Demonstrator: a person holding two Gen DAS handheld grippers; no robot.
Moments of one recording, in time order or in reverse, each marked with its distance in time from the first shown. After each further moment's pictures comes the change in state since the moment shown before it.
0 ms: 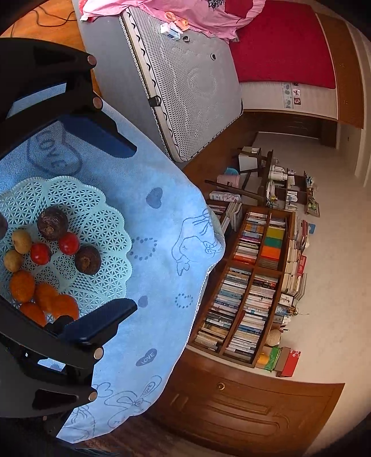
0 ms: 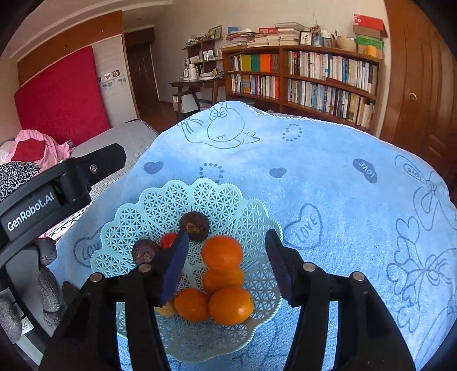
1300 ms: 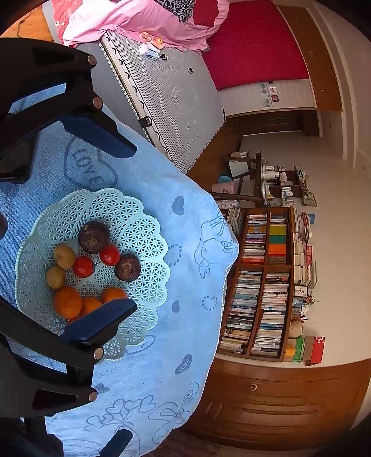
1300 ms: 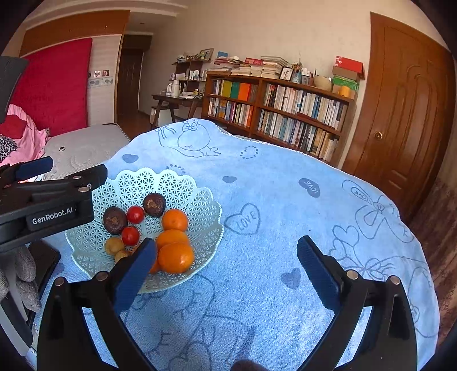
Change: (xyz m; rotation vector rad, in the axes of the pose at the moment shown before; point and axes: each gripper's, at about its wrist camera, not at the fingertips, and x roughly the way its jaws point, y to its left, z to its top) left arm -0.039 -0.018 -0.047 0.167 -0.003 0.088; right arm -0.069 -0.013 -0.050 -0.121 -0.128 -0.195
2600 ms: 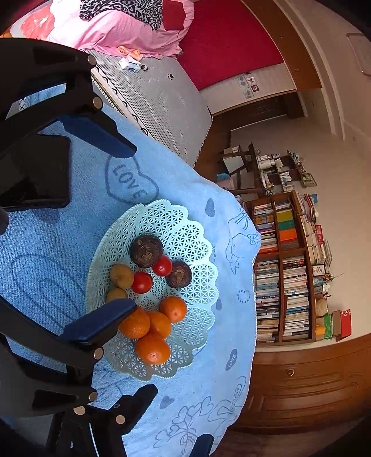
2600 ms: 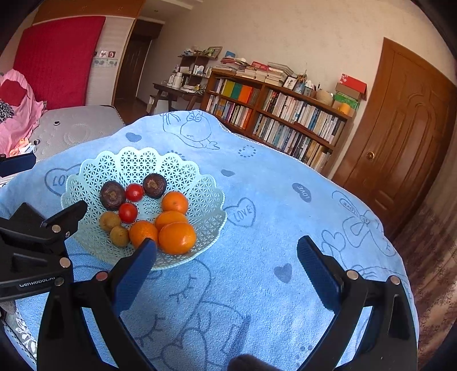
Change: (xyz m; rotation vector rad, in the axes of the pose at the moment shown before) left arm -0.014 0.003 -0.056 0.186 0.029 0.028; right arm -0.007 0.026 -0.017 -0.141 -0.006 -0.094
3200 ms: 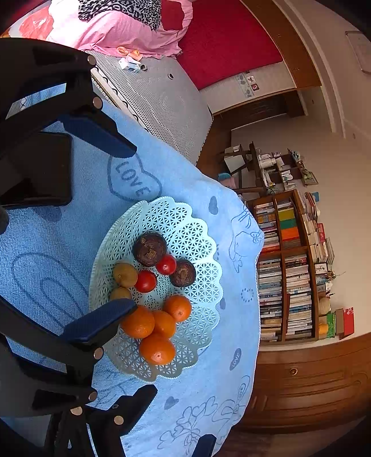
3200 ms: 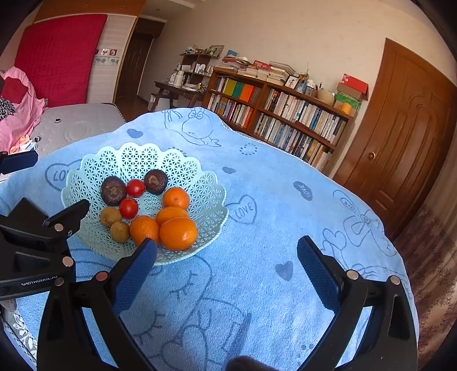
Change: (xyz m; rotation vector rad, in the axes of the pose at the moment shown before) left arm 0.003 -0.003 -0.004 0.007 0.006 0.000; right arm 0.002 0.004 -0.004 -0.005 0.005 0.005
